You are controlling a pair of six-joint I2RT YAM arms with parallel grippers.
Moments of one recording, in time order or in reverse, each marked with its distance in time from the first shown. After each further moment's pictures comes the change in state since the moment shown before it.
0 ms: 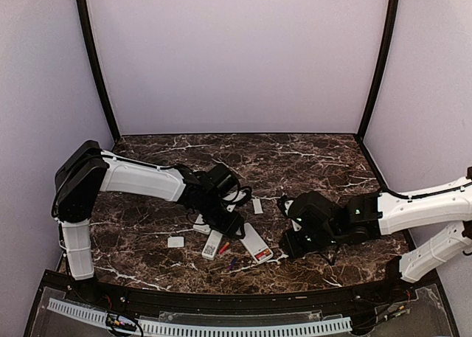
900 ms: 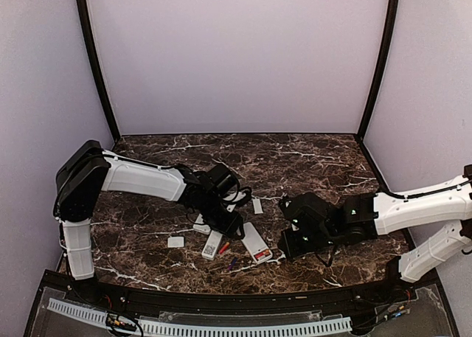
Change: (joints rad) left arm 0.001 0.011 0.003 0.000 0.032 -0.003; right arm 0.006 0.034 0.020 -0.015 -0.004 0.117
